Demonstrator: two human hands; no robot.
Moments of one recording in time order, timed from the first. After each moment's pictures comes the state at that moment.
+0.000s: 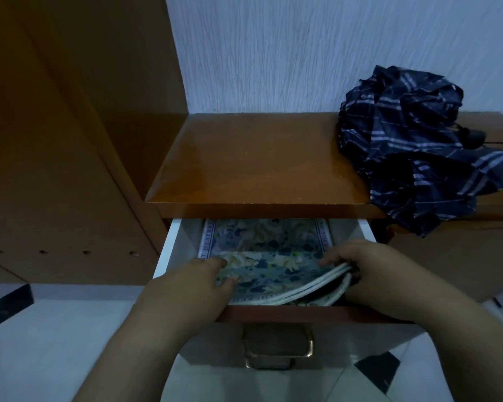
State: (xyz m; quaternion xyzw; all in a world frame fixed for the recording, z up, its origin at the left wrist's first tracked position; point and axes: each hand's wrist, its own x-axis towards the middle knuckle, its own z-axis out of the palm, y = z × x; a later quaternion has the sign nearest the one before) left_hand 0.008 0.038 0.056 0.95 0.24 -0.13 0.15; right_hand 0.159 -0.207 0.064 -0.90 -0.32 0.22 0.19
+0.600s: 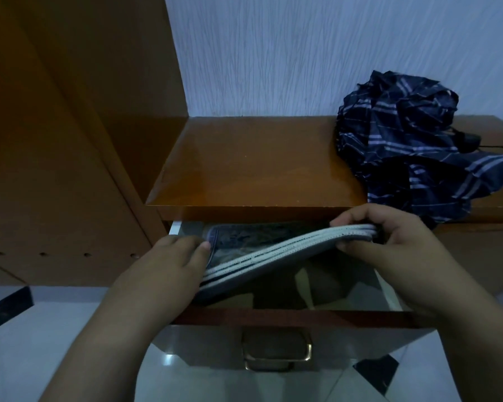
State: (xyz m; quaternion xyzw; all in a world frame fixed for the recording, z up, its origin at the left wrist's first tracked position) left_hand 0.001 0.053 0.084 0.91 0.30 -0.01 0.29; right_hand 0.147 -0.209 0.100 -0.76 -0.24 0.16 0.58
